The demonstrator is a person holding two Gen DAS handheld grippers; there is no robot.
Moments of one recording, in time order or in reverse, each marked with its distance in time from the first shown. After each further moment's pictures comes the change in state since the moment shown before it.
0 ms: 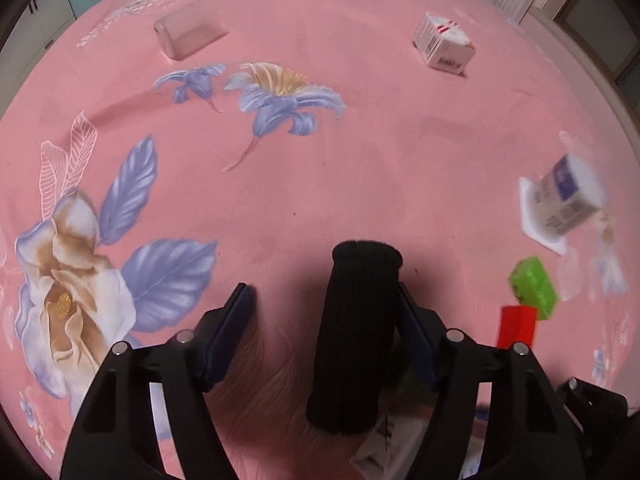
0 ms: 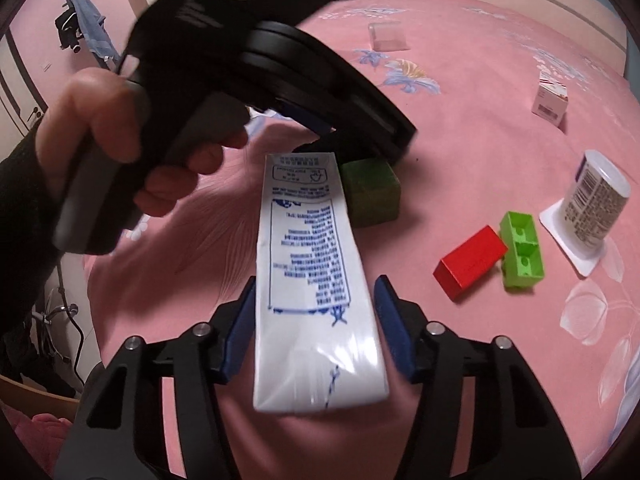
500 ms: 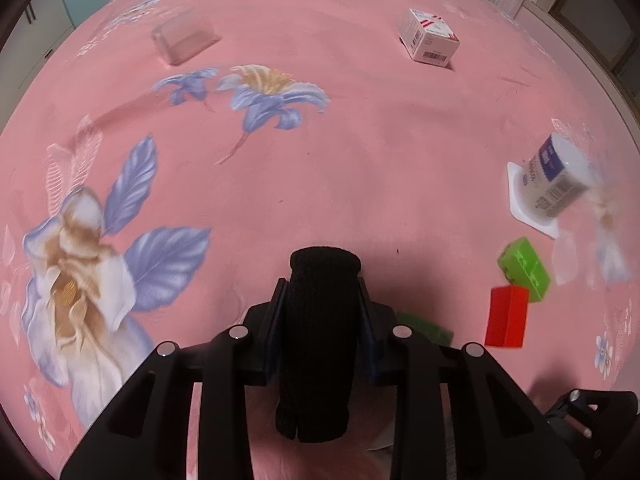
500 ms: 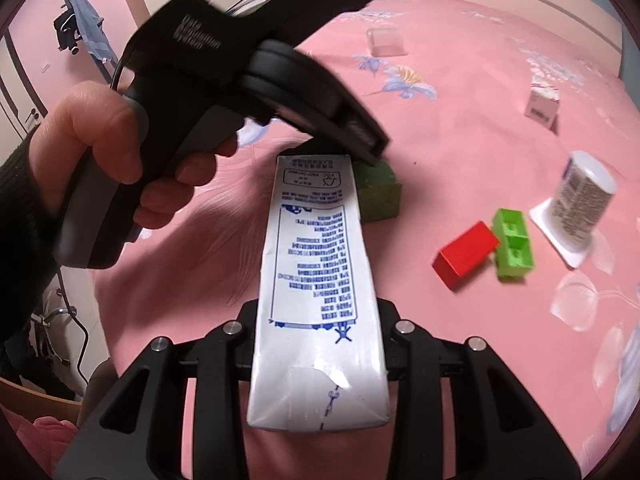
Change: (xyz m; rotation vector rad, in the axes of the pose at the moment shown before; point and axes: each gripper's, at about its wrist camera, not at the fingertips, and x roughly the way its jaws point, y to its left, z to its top) left arm -0.013 -0.013 -0.013 0.014 -0.017 -0.002; right arm -0.016 0.002 0.001 0.006 -0.016 -0.029
